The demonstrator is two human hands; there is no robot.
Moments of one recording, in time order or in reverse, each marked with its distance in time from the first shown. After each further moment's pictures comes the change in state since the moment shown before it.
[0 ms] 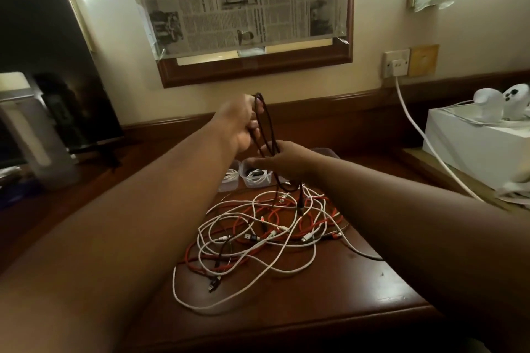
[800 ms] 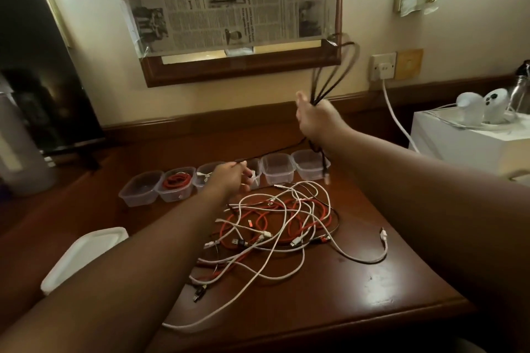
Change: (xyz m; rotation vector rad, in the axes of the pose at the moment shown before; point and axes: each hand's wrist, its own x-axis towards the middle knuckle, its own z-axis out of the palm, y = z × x) left_hand 0.014 -0.114 -0.027 0.392 0.049 -0.010; right_hand 0.008 -0.004 -0.070 0.201 0.599 0.035
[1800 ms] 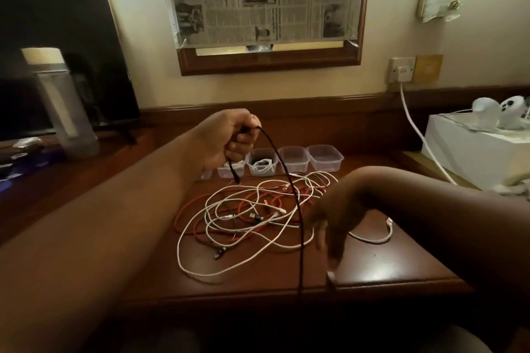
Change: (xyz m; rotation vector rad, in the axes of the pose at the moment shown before) left_hand -0.098 0.066 -0.074 -0.212 -0.438 0.130; right_hand -0.137 0.006 -0.014 -1.192 -1.362 0.073
